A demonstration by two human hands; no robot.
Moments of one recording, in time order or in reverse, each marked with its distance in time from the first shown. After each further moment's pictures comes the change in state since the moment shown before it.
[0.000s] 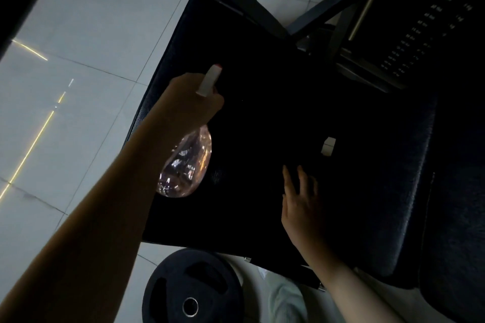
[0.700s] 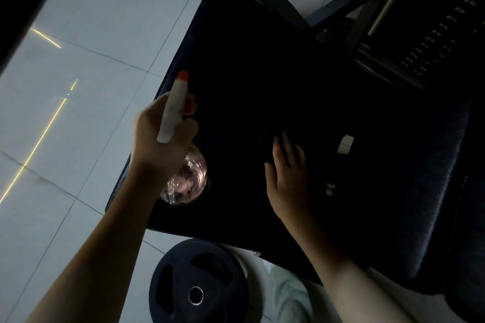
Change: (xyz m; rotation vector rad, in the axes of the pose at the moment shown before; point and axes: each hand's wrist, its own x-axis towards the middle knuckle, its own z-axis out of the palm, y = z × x) left_hand -0.074 -0.041 -0.005 -0.168 0.390 0.163; right_hand 0.044 -0.050 0.008 0.241 -0.063 0.030
